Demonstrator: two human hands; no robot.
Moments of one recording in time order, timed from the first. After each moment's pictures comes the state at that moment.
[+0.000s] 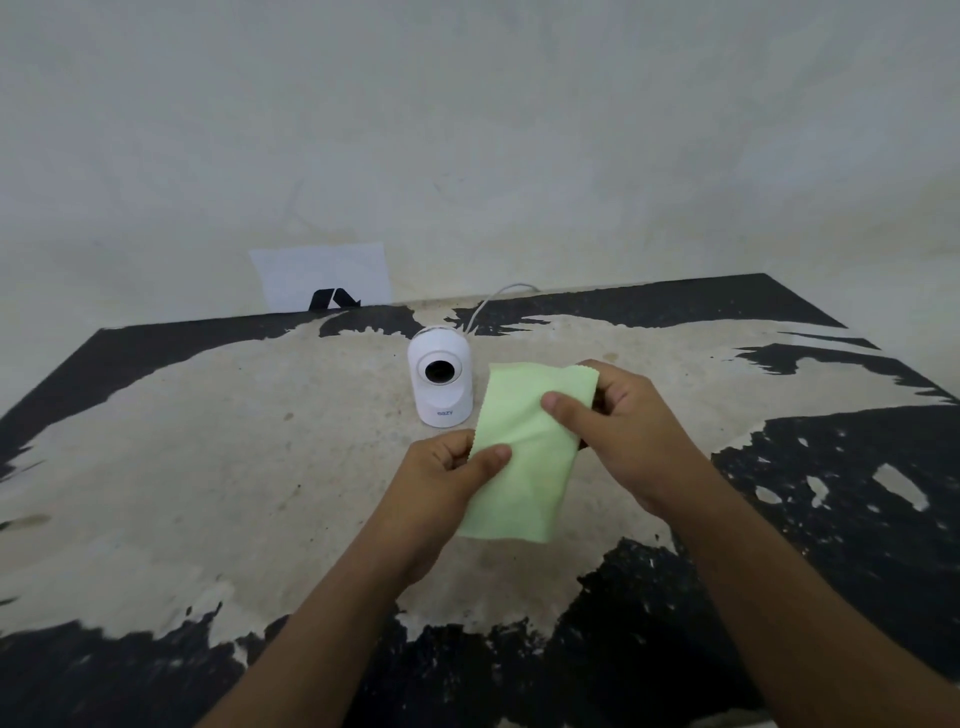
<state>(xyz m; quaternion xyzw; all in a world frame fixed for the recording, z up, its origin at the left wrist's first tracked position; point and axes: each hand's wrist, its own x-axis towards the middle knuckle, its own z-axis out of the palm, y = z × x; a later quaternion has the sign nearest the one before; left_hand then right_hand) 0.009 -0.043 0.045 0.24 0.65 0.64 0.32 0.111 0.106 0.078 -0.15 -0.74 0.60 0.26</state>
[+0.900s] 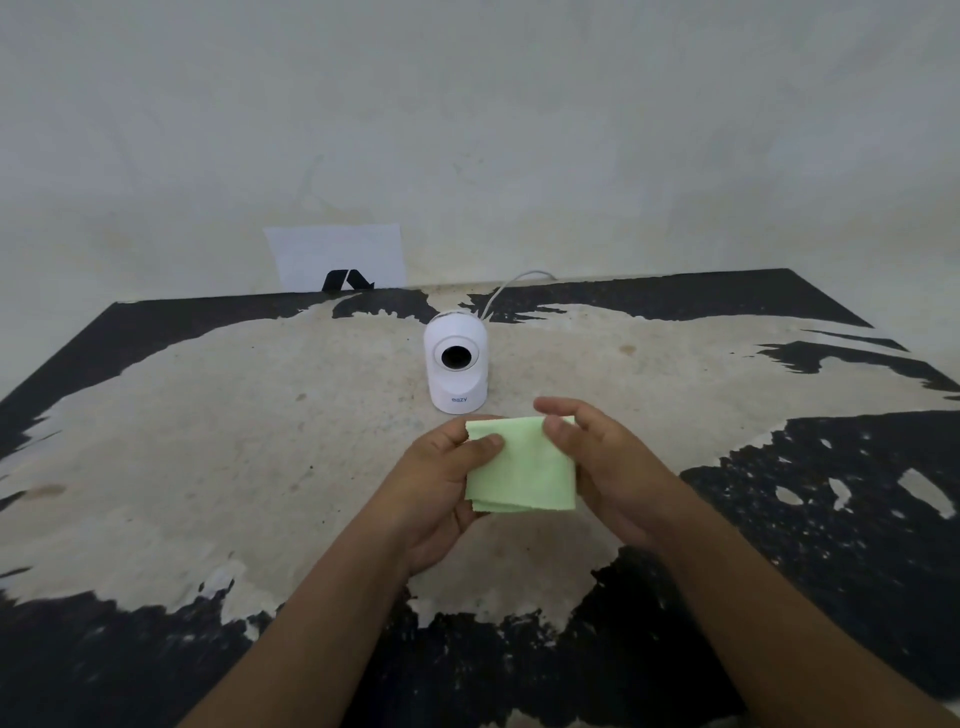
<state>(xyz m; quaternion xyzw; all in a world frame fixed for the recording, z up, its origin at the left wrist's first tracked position) -0.002 -0.048 0.039 0.15 0.52 0.72 0.44 0.100 0.093 0.038 -0.19 -0.64 0.74 0.12</state>
